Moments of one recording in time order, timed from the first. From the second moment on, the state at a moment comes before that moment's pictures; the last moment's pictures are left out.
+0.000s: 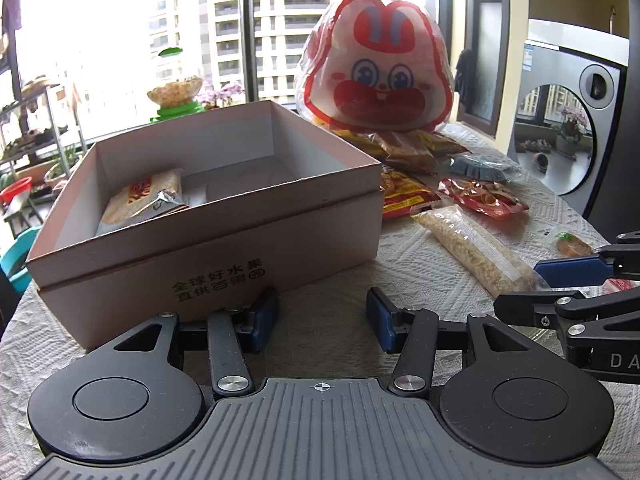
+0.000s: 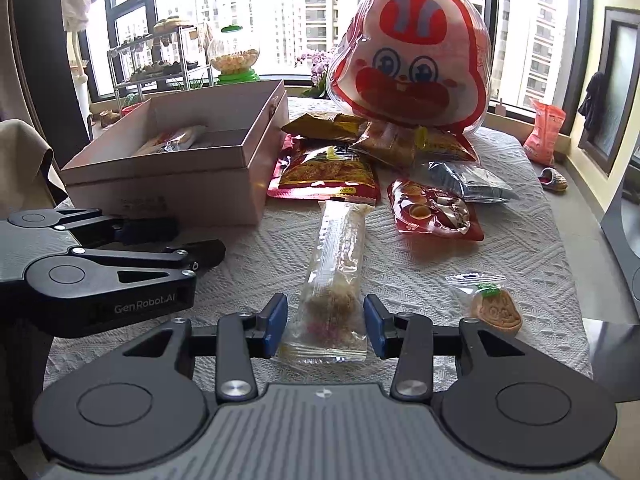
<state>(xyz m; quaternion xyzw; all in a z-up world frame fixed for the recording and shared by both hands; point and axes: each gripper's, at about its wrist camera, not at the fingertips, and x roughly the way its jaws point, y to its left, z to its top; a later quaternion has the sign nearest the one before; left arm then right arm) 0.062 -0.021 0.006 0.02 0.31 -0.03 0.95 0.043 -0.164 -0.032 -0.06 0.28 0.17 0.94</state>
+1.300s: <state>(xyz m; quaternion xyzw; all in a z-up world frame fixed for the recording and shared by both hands) 0.065 -0.030 0.037 -0.15 0.38 -0.18 0.90 -0.004 -0.195 -0.042 -0.05 0.30 0.22 0.92</state>
